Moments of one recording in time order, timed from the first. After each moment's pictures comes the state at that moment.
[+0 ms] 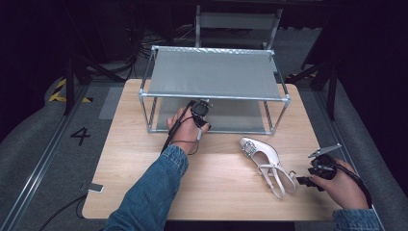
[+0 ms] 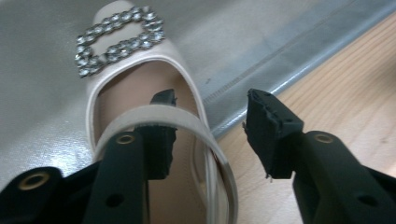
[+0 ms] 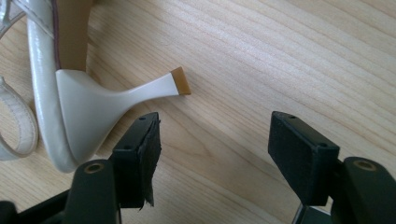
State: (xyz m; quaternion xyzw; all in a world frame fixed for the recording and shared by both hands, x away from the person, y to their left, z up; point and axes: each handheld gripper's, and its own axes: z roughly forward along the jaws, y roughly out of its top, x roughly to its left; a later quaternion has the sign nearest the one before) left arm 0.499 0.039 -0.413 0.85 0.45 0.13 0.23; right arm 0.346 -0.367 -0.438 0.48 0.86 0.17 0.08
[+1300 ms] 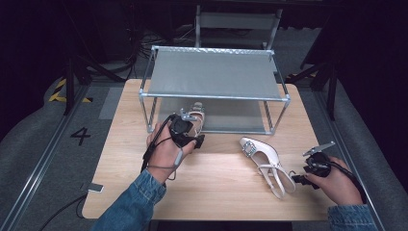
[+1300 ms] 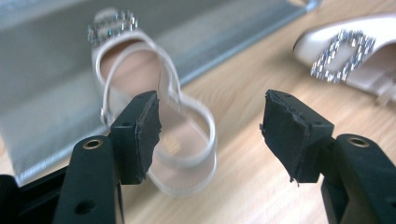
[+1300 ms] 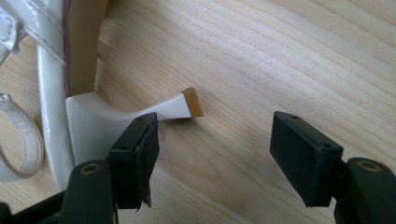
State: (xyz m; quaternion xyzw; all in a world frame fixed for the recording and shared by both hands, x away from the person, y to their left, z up) left arm 0.393 0.089 -0.366 0.83 0.42 0.14 0.33; right arm 0.354 -0.357 -0.441 0.47 0.86 0.17 0.08
